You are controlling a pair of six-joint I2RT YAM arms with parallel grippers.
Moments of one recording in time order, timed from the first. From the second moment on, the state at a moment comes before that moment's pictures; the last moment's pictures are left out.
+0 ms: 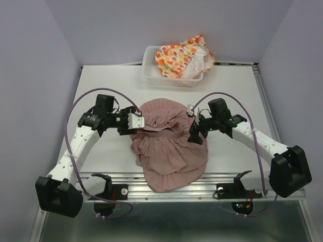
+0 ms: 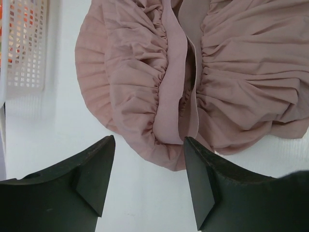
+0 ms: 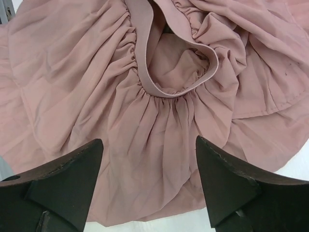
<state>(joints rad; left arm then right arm) -0.24 1.10 0.98 -0.79 0.68 1.24 0.45 1.30 0.86 -0.41 -0.68 -0.52</state>
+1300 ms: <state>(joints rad) -0.40 1.10 0.86 -0.77 0.48 1.42 0.48 1.57 0.85 -0.07 -0.81 -0.76</state>
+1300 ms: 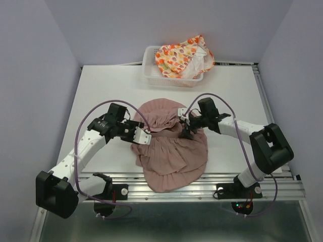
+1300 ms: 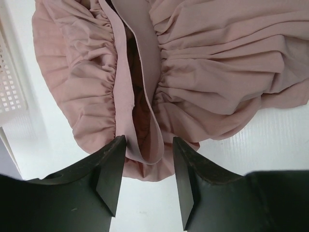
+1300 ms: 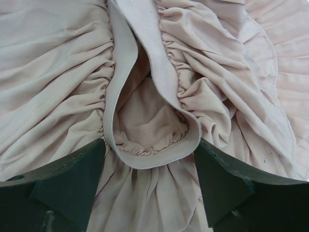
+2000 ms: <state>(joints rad) -0.34 1.15 0.95 -0.64 0.43 1.12 0.46 1.49 0.92 -0.11 -0.67 -0.77</state>
